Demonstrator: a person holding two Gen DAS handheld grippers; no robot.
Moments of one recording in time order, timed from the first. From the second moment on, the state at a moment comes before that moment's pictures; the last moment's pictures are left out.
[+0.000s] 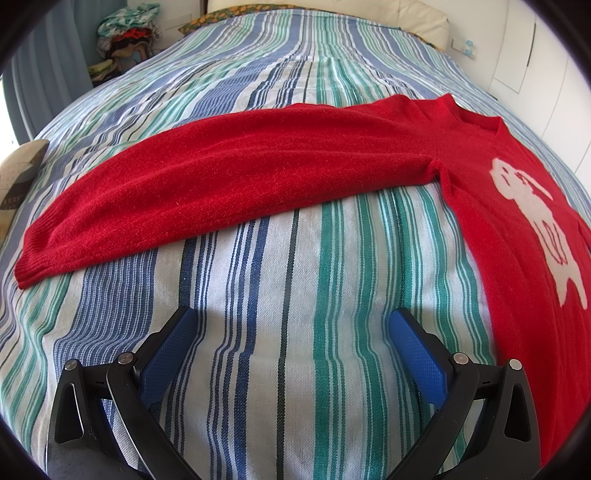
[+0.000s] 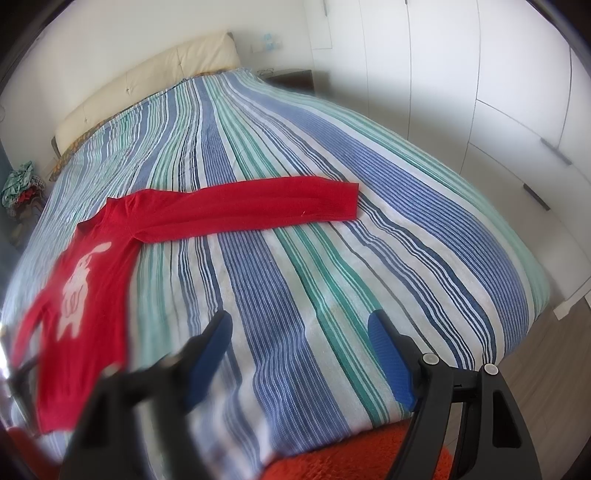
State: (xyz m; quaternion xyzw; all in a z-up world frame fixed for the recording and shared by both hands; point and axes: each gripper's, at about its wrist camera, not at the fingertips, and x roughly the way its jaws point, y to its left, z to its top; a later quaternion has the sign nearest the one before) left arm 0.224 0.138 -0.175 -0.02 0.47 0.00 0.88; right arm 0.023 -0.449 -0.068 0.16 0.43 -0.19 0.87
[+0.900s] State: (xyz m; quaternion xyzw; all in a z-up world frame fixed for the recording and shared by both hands) left arm 0.224 0.138 -0.175 -0.02 0.48 0.00 0.88; right arm 0.022 -0.451 -0.066 0.17 0.43 -0.19 0.87
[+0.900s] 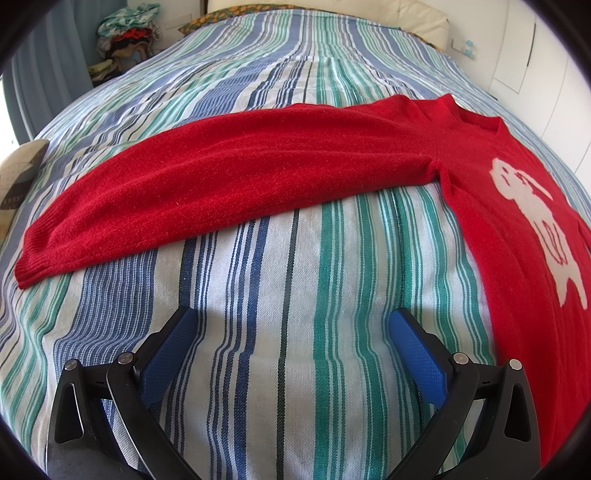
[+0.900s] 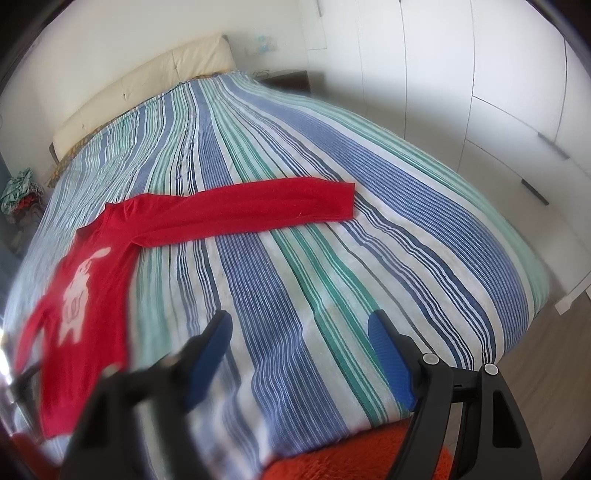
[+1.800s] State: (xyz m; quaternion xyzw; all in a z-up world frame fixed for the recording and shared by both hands) left arm 0.224 0.138 -0.175 -0.02 0.48 0.00 0.88; right arm 0.019 -0.455 -0.065 0.18 0.42 -0.19 0.87
